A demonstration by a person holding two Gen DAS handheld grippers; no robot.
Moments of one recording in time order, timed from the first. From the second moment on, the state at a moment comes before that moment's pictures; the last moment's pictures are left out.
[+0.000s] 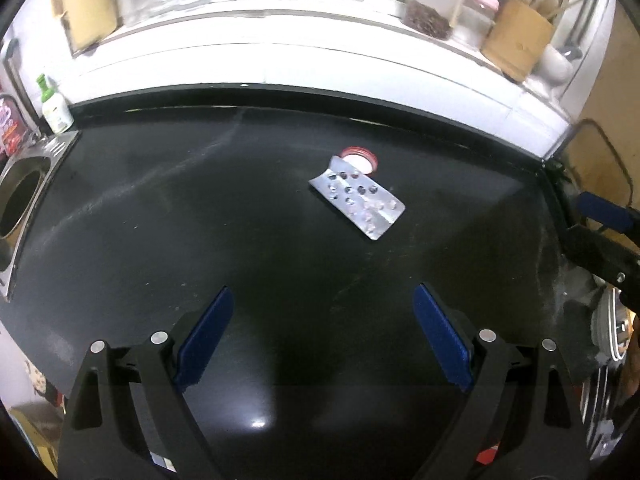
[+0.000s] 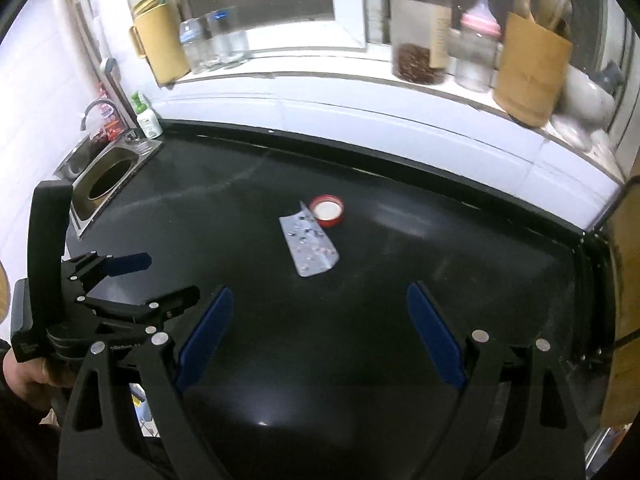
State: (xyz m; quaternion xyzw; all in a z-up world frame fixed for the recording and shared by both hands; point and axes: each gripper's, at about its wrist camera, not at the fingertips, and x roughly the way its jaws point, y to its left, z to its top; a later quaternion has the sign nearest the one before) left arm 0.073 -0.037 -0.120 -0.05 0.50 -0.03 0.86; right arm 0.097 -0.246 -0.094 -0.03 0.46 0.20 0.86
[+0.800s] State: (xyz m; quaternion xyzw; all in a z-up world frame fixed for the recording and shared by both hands) left arm 0.212 -0.101 -0.208 -0.08 0.56 0.06 0.82; right arm 0.195 -0.293 -0.149 -0.03 0.50 0.21 0.84
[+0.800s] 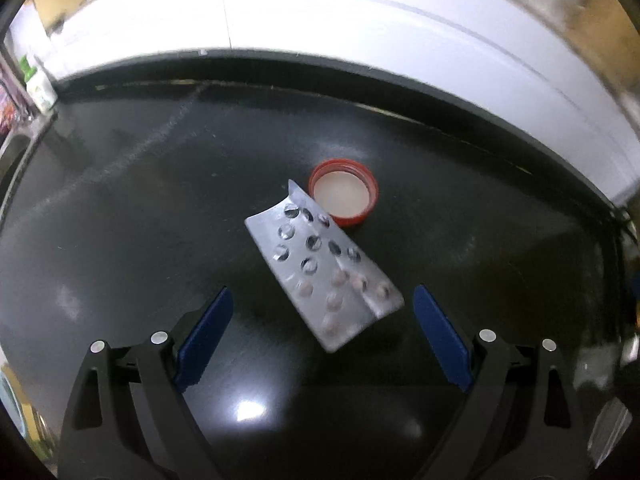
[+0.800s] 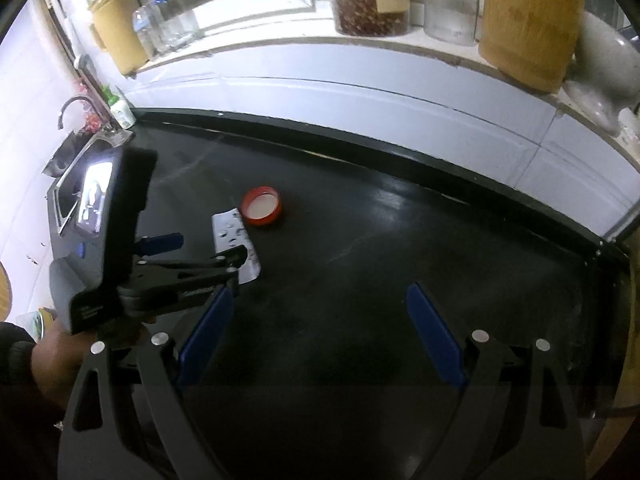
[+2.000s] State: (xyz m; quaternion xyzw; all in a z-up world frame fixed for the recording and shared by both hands) left arm 0.200 -0.039 -0.230 -0.03 0.53 -0.05 0.84; right arm 0.302 -0.147 -0.269 -0.20 0.50 0.35 0.77
